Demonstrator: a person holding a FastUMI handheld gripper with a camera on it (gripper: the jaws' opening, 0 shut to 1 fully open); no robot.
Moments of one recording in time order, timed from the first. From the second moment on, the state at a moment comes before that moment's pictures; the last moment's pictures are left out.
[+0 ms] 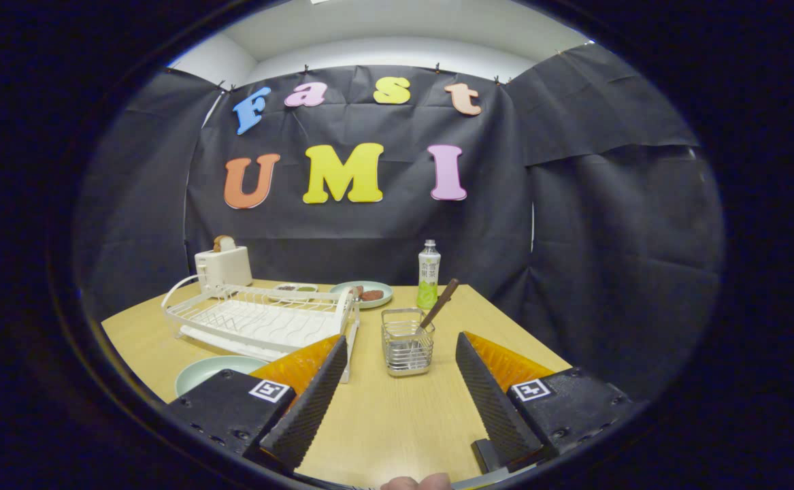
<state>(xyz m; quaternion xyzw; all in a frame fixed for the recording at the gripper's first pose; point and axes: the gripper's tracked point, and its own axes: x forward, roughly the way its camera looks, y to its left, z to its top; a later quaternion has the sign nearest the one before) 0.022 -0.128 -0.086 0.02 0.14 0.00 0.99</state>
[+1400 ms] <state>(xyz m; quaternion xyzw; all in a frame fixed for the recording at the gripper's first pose) 0.207 -0.178 -0.109 0.08 0.17 0.01 0.98</state>
